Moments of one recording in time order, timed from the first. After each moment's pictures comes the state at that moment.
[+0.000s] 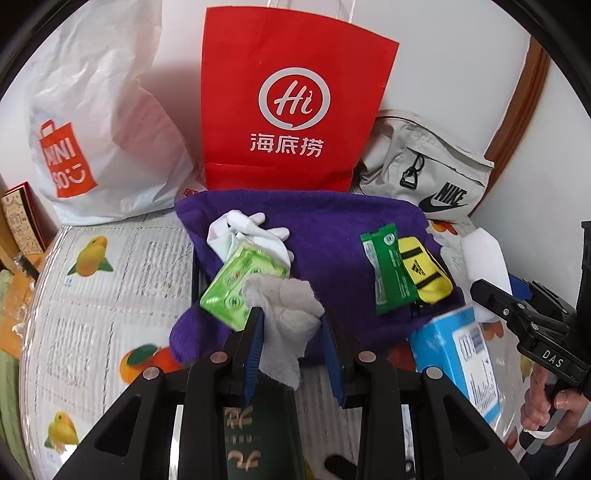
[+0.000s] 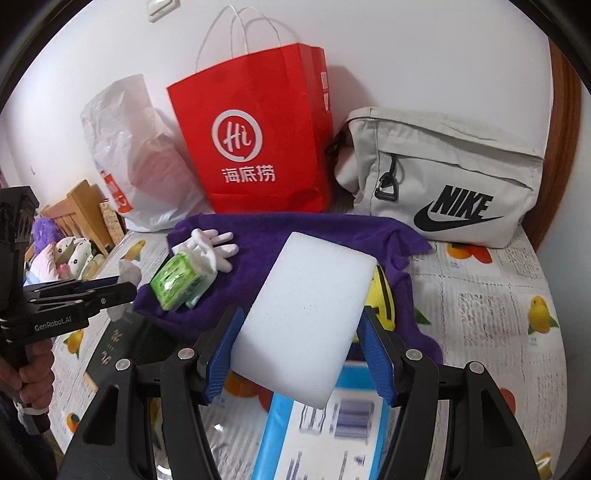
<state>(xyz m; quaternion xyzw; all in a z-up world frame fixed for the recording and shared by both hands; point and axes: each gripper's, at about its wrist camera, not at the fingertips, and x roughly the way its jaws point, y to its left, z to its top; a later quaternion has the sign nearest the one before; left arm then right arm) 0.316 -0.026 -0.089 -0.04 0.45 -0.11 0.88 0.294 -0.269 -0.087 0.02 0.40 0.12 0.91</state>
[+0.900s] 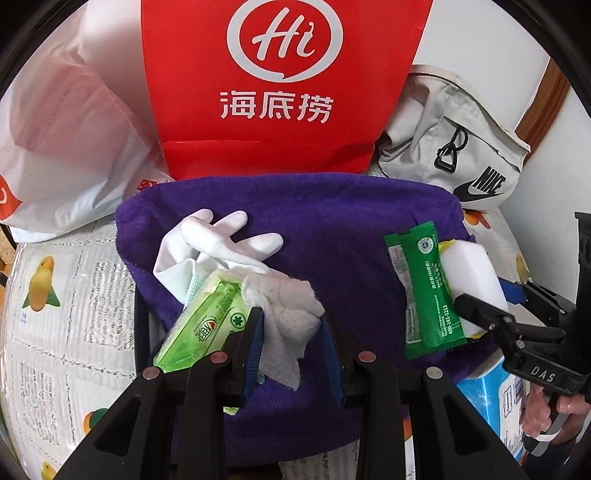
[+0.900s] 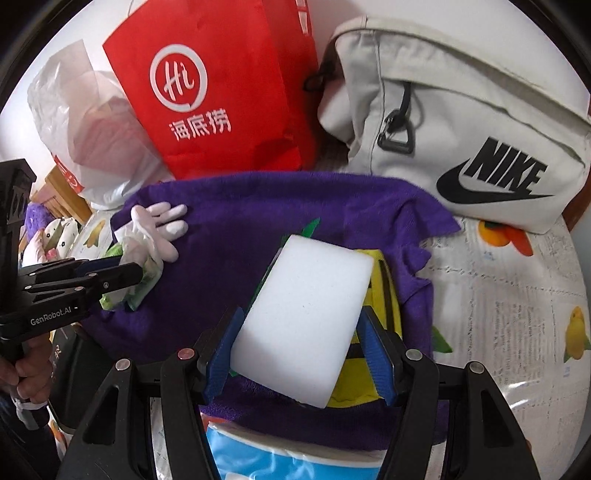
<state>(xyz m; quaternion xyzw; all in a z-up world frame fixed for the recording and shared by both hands) 0.398 -0.063 -0.139 -0.02 0.51 -0.12 0.85 0.384 -0.278 -0.153 0.02 0.49 0.13 0.86</state>
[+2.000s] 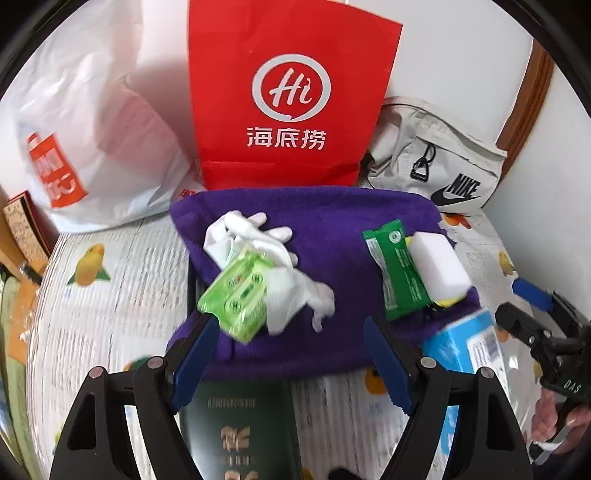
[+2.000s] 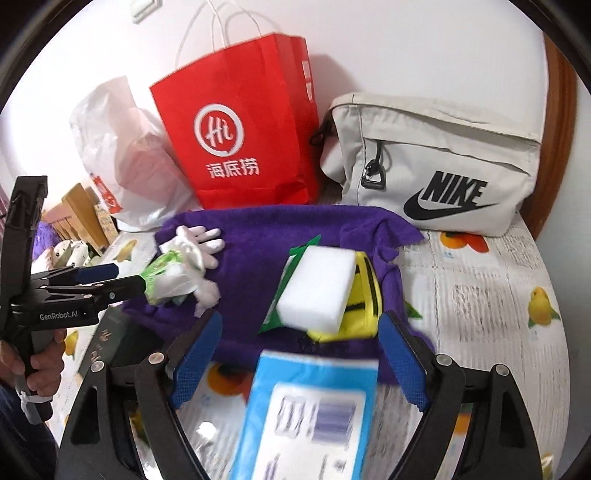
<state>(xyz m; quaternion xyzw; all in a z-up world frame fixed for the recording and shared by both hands) 0.327 -0.040 -0.092 -0.01 0.47 -0.10 0.88 0.293 -0.285 -0.094 0.04 0.41 0.11 0.90</state>
